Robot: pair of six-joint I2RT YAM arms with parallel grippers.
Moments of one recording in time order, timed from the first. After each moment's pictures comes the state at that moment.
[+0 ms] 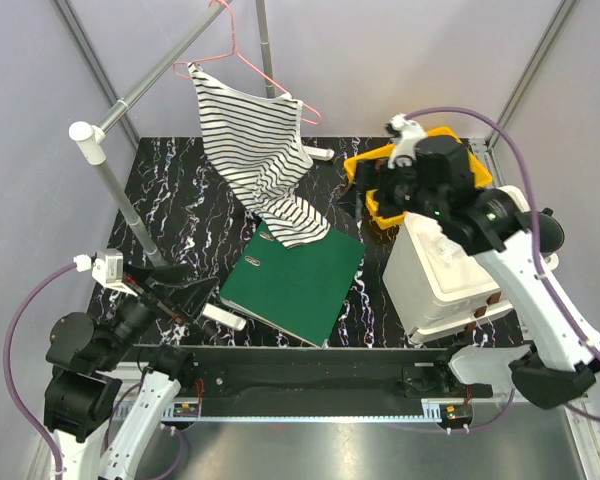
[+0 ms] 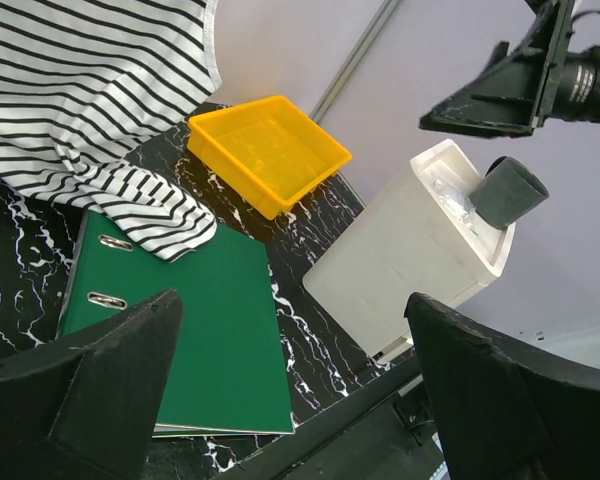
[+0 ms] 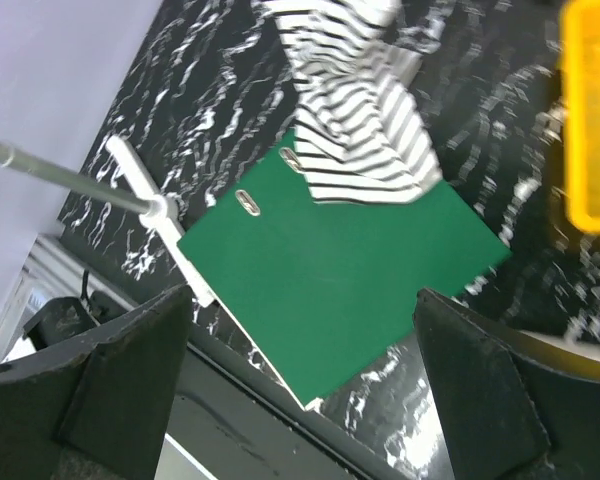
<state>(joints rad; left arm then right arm) -0.29 0.19 0.92 -0.66 0.32 -0.56 0.56 1.21 1.62 -0.87 -0.13 0.38</state>
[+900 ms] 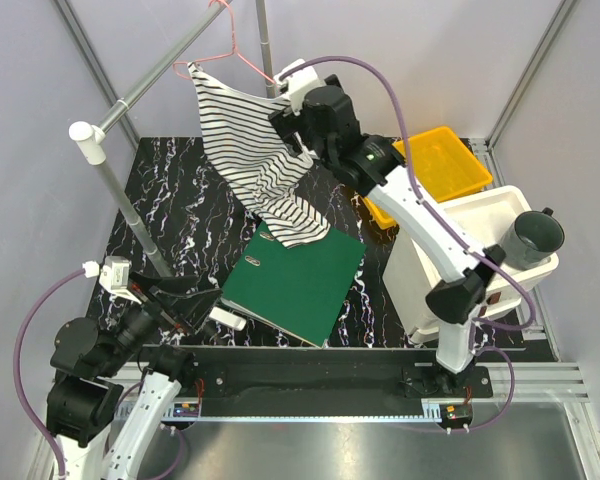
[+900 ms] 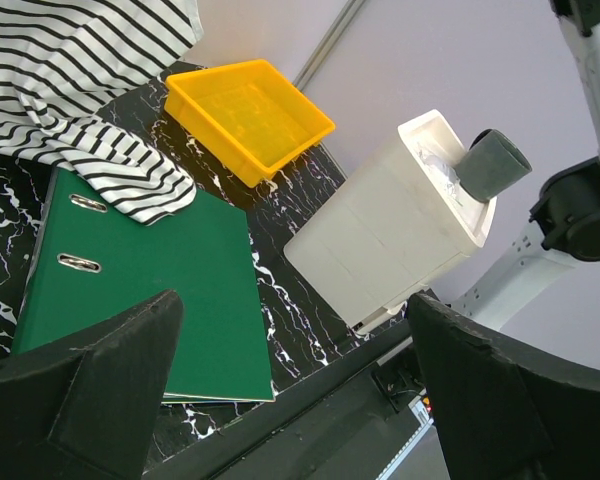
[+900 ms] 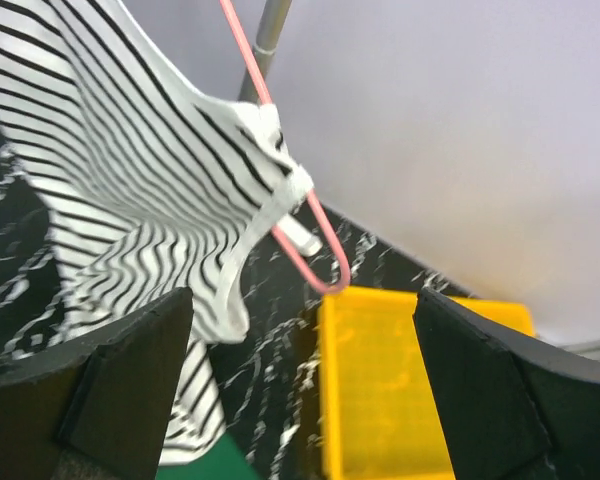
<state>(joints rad) -0.29 0.14 0.88 -0.72 0.37 -0.61 0.79 1.87 2.22 -0.60 0.46 -0.20</state>
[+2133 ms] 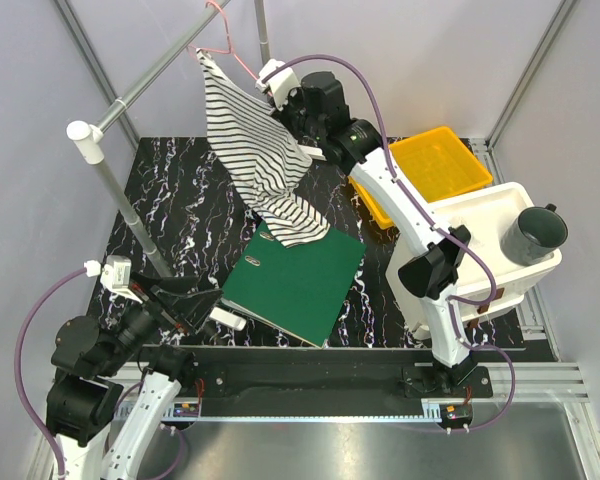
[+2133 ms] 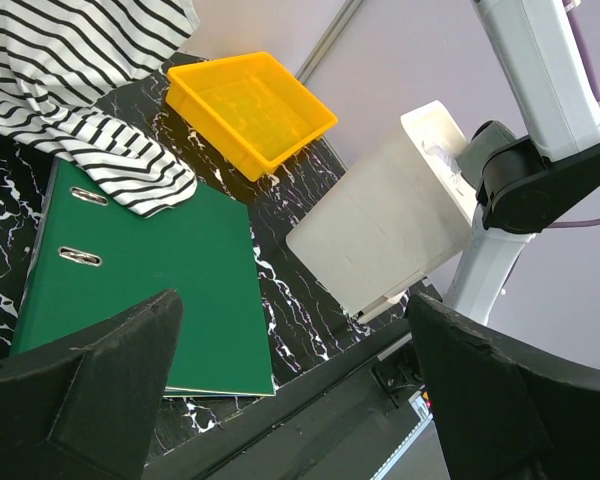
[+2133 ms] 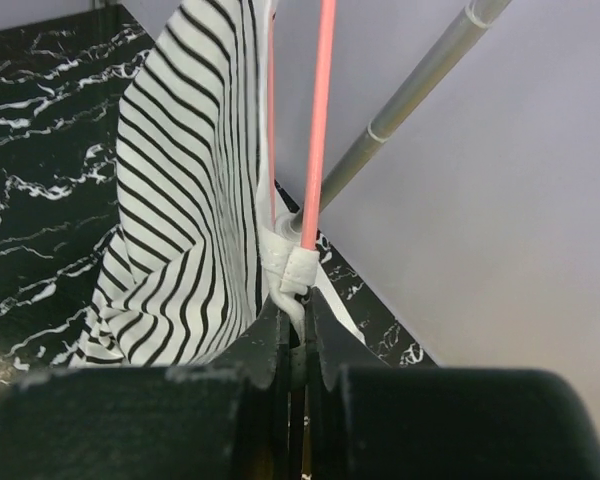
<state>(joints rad) -0.29 0.15 0.88 -0.73 0.37 -0.61 0.68 2.16 2.49 -0.55 0.03 -0.44</state>
